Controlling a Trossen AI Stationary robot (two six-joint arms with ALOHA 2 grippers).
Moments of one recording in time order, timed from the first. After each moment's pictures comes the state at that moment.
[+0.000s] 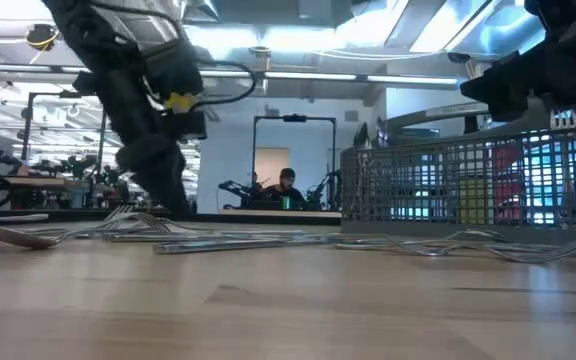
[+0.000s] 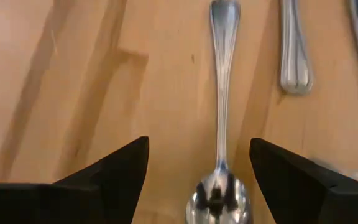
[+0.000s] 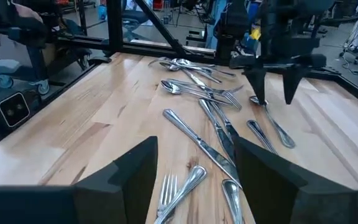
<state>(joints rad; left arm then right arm) 0.27 1.39 0.57 -0.19 -0.06 0.08 0.51 1.01 0.16 0.62 0.37 0.02</state>
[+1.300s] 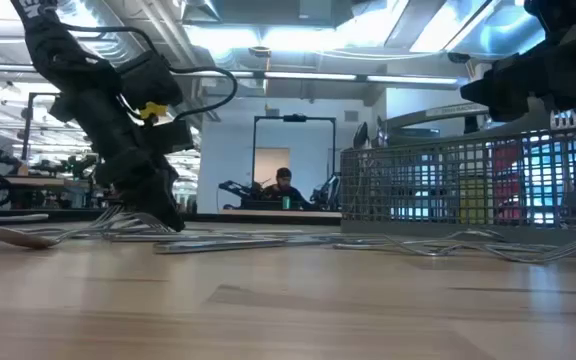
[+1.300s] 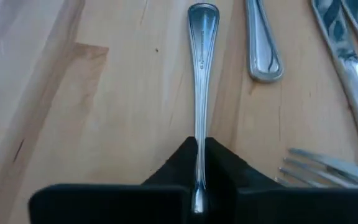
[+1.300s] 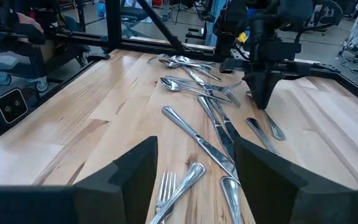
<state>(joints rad) 0.26 1.39 0.40 0.13 0.03 0.07 0.51 1.01 0.16 0.61 0.38 0.02</state>
